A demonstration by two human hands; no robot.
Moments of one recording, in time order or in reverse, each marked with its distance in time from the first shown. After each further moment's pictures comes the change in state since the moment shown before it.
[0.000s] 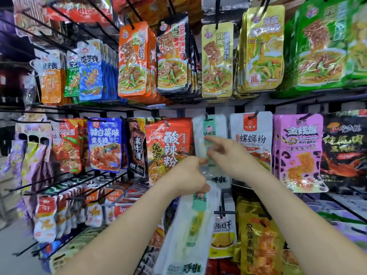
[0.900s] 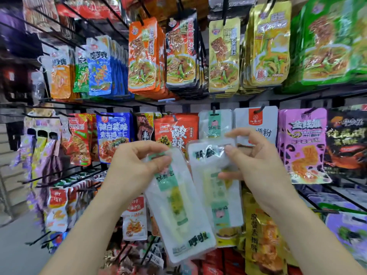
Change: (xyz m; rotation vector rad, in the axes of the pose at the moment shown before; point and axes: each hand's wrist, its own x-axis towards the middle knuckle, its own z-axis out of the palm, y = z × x) left_hand -0.094 -0.033 -0.050 -0.463 0.596 0.225; right_hand -0.083 -0.046 -0.003 0.816 0.226 -0.001
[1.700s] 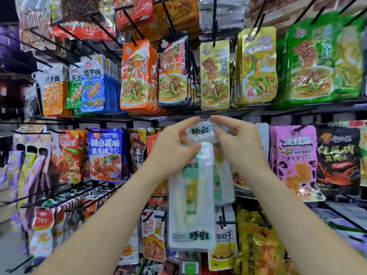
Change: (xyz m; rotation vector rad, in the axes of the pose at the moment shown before) left_hand 0.068 0.026 0.058 0.143 -0.227 0.227; right_hand 0.075 -0.011 0.006 -0.295 0.158 -0.240
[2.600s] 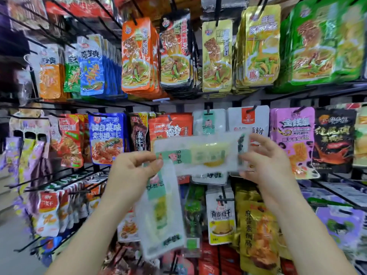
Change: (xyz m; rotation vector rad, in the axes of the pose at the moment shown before) left_hand -0.086 -0.042 -0.031 -0.151 0.287 -0.355; right_hand -0.072 0.016 -0.035 0.276 0.124 0.457
